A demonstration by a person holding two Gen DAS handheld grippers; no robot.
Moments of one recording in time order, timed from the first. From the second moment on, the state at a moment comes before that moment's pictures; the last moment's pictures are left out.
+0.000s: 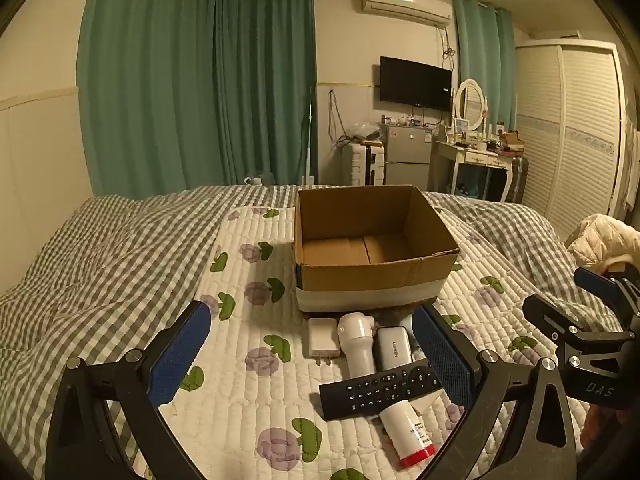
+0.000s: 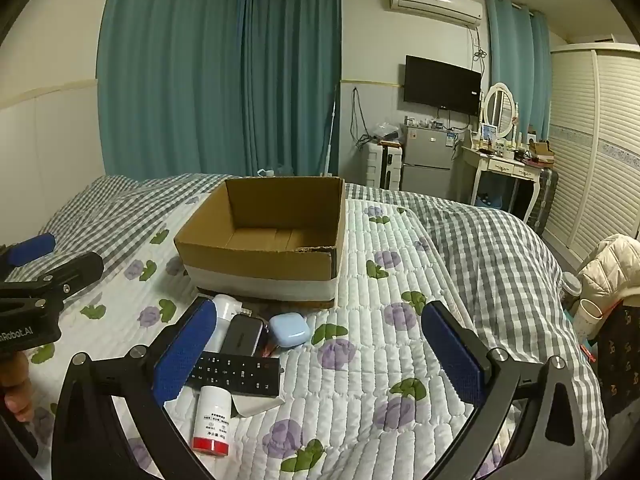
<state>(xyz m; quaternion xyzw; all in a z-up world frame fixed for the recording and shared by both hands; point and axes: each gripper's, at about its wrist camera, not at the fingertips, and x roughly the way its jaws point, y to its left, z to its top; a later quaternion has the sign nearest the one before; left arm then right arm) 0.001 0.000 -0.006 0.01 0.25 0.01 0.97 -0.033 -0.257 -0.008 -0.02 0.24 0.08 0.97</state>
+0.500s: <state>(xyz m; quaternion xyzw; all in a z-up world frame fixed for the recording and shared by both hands) 0.000 0.006 -0.004 0.01 0.24 0.01 0.97 -0.034 -0.252 -0.010 -0.03 0.25 0.08 0.97</state>
